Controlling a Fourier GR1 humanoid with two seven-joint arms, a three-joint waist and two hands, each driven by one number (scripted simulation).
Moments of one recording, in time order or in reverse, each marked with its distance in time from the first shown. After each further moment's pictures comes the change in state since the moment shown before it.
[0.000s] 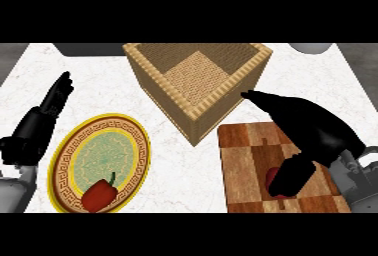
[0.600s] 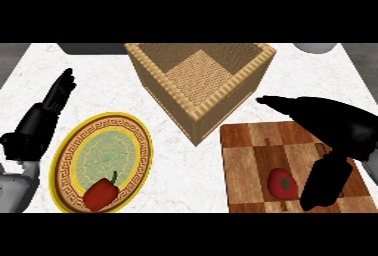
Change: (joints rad) left arm -0.027 -0.025 0.018 0.020 -0.019 -0.027 -0.006; right arm -0.047 -0.141 -0.026 -0.004 -0.293 0.121 0.073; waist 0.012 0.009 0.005
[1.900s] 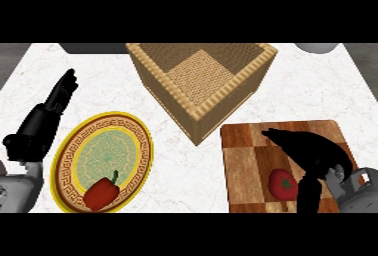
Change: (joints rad) left arm 0.010 -0.079 0.068 -0.022 -0.084 -0.065 0.020; right arm 0.284 0.103 0.074 0.114 0.397 0.105 -0.153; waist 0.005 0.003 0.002
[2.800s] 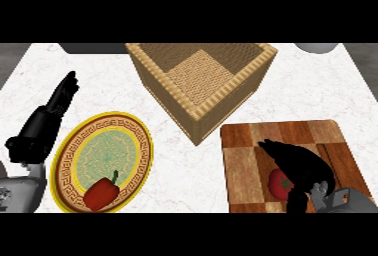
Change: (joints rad) left arm 0.013 -0.077 0.071 -0.008 -0.077 -0.070 -0.003; right arm 0.201 0.194 -0.094 0.037 0.335 0.042 -0.121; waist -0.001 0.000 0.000
